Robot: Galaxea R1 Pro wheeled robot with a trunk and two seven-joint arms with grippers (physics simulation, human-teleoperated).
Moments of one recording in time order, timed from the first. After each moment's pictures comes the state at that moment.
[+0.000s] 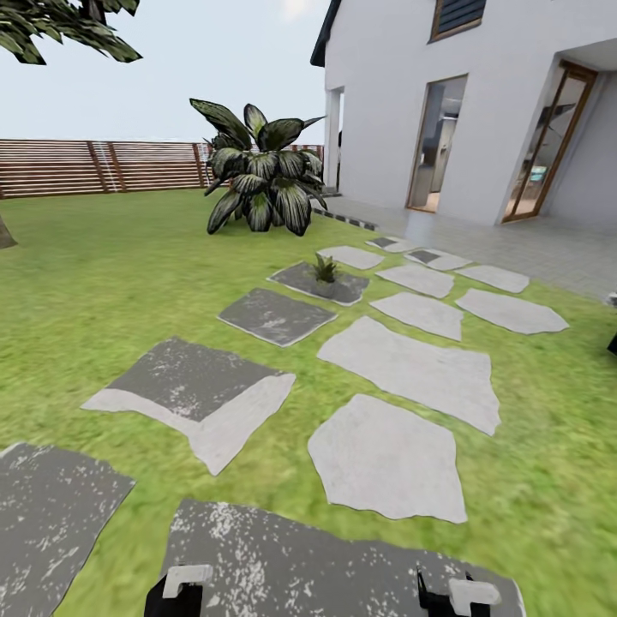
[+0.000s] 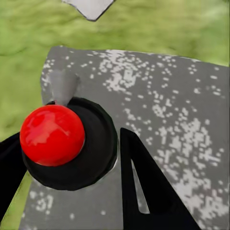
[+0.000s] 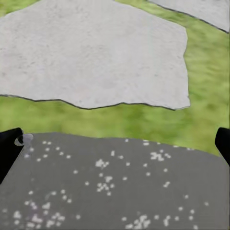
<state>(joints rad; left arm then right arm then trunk) -0.35 0.04 -0.12 -0.24 0.10 -0.36 0.09 -0.38 -0.04 0.08 -0.05 -0.08 -0.75 -0.15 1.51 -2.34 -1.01</state>
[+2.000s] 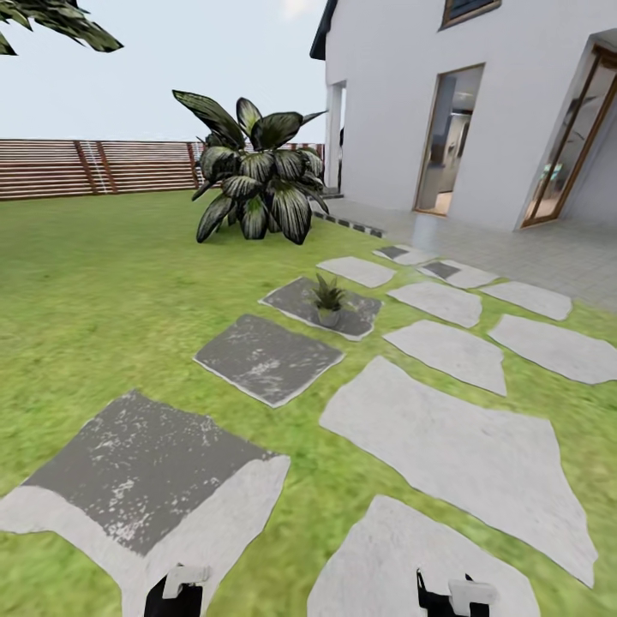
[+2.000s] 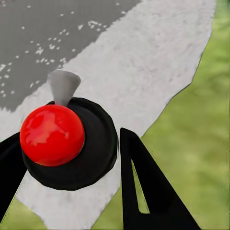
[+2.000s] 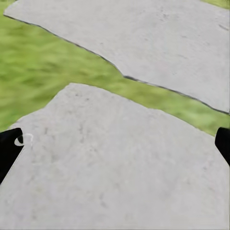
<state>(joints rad) -0.35 0.04 -0.12 -0.24 0.10 -0.36 0.09 -0.38 -0.04 0.09 -0.05 -0.08 -0.75 -0.15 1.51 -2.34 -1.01</state>
